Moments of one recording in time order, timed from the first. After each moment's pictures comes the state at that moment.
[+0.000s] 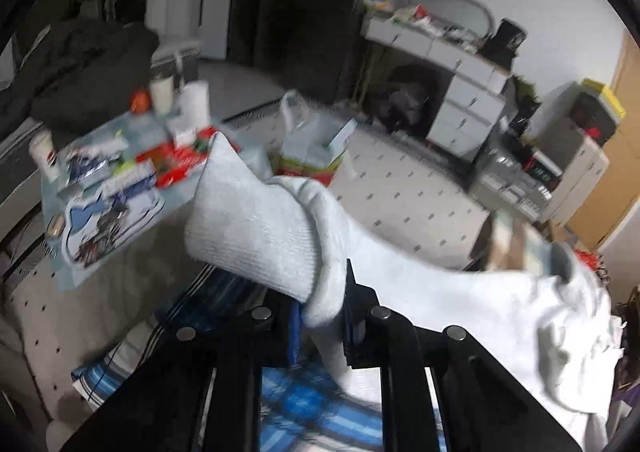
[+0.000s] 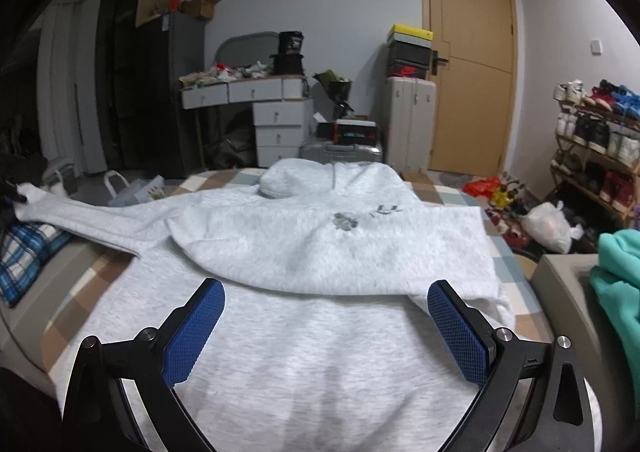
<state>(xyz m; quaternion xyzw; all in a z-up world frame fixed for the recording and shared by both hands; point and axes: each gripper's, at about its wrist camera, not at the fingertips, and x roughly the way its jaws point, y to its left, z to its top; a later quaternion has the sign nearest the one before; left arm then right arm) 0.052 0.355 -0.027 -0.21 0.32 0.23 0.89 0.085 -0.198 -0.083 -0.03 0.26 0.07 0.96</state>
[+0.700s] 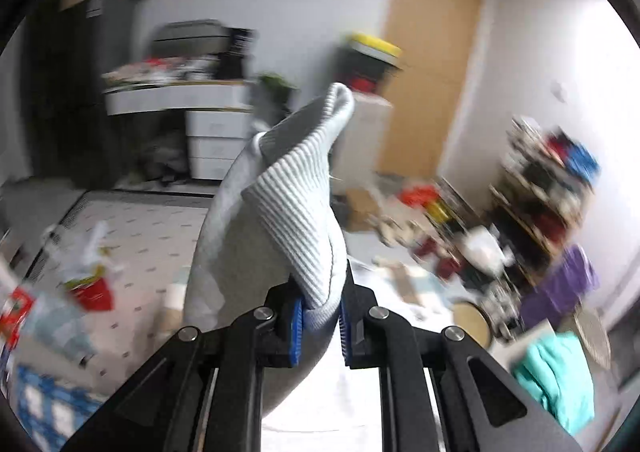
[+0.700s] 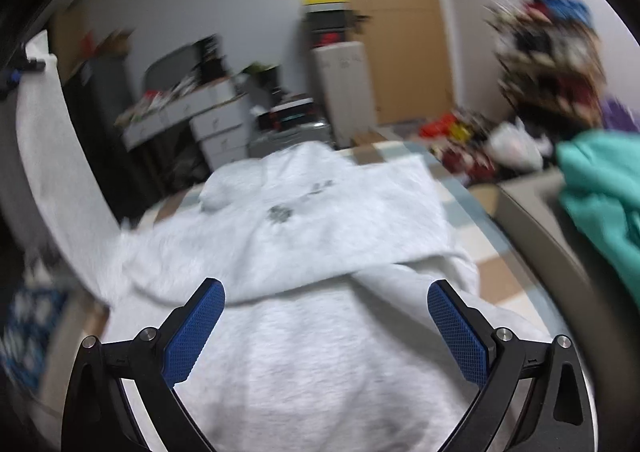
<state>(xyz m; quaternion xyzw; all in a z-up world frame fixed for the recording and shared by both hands) 0.147 0.001 0.135 -0.05 0.30 -0.12 0.95 0.090 -0.292 -0.077 0.16 0.29 -0.04 0.94</state>
